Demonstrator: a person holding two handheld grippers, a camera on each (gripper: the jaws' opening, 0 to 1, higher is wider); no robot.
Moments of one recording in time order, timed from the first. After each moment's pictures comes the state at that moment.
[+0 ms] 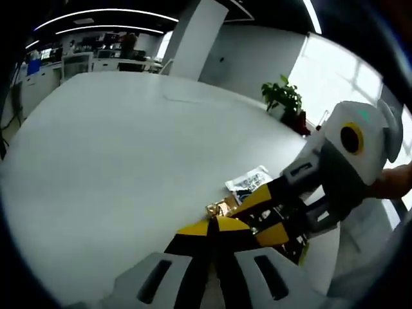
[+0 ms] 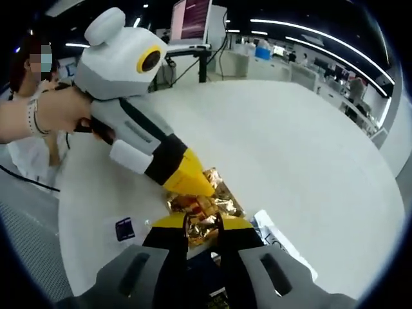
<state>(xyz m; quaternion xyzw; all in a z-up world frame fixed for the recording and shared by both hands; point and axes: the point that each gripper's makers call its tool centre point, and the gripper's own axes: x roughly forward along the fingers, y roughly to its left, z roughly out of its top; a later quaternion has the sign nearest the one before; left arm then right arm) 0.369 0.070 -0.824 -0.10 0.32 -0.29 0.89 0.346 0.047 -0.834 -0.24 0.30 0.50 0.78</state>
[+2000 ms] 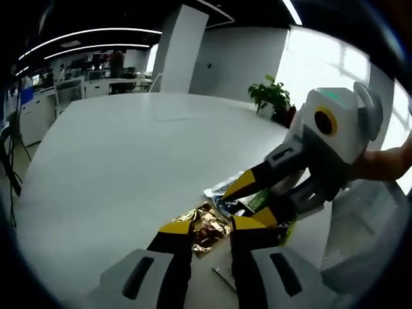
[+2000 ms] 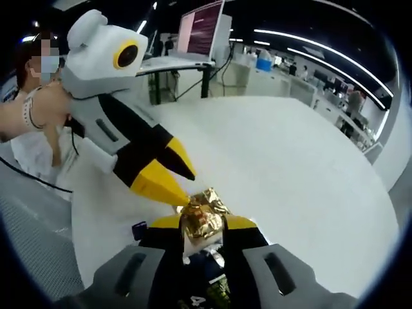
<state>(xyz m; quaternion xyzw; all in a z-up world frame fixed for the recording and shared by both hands) 0.336 0.068 -0.770 -0.03 0.28 -0.30 0.91 0.333 0.036 -0.783 -0.26 0.26 0.50 0.79</state>
